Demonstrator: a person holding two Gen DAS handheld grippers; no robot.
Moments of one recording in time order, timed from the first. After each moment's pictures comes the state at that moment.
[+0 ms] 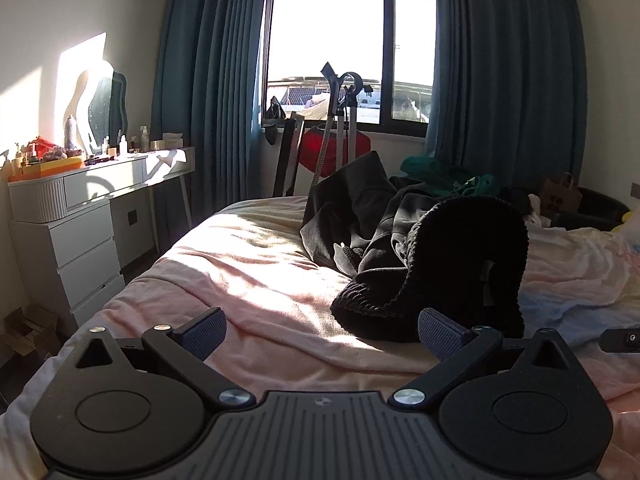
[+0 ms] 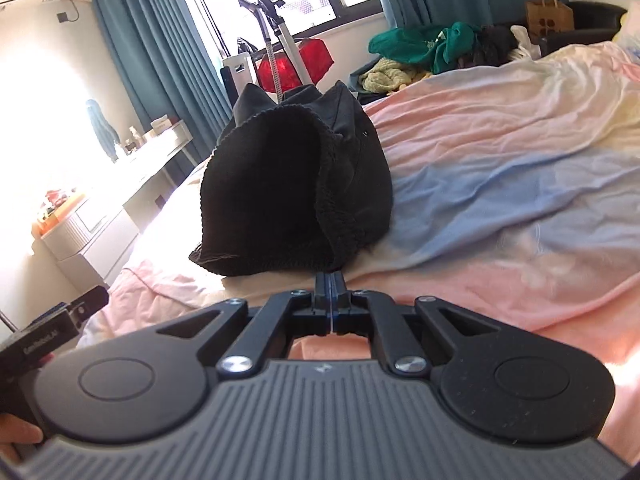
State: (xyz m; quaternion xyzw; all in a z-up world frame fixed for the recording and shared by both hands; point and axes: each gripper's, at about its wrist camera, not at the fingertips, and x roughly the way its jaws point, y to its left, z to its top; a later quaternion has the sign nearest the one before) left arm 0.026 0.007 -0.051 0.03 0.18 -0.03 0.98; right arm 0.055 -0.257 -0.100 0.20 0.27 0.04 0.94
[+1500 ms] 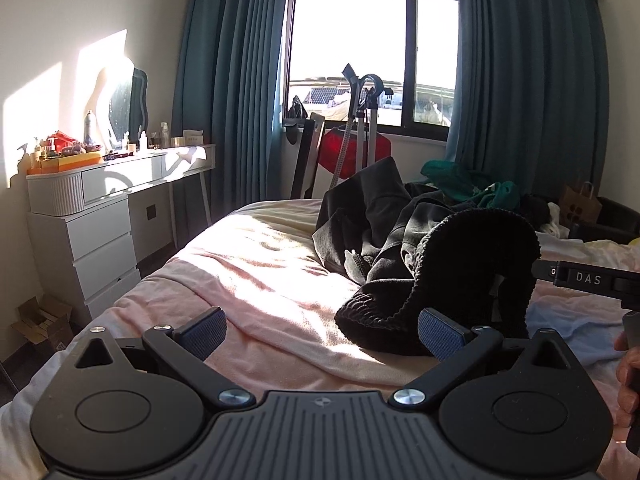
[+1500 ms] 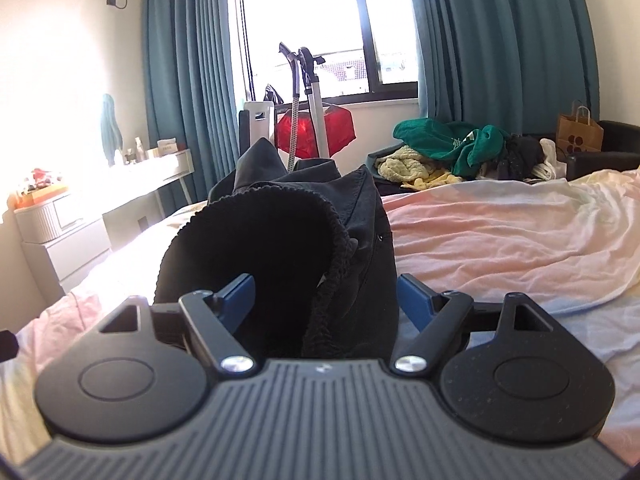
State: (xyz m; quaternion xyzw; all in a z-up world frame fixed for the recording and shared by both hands) left arm 0.040 0.012 -0.043 -0.03 0.19 0.01 0.98; right arm 0.151 -0.238 -0.096 0.05 0.16 0.04 0.99
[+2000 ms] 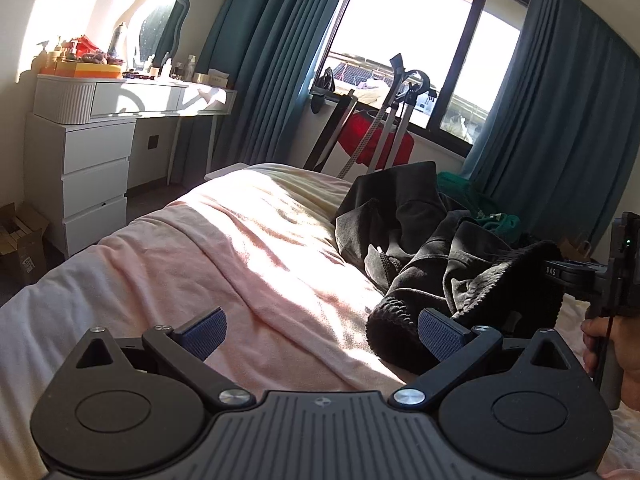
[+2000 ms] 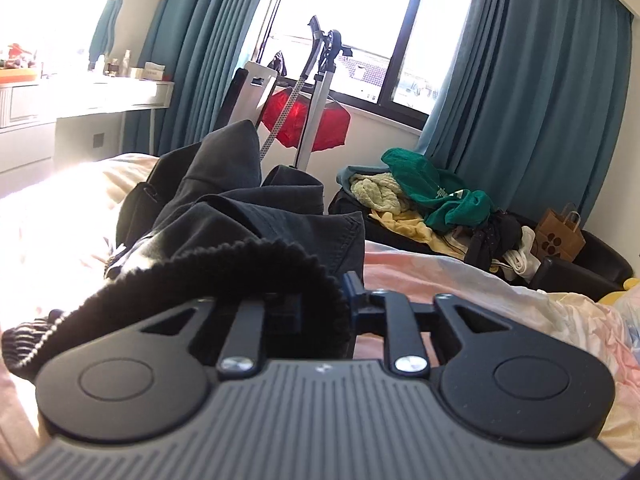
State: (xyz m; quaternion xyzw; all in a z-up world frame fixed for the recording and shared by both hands) left arm 0.077 0.089 -0.056 -0.17 0.23 0.01 0.96; right arm 0.271 -0.204 -0.068 -0.11 0.17 -0.01 0.98
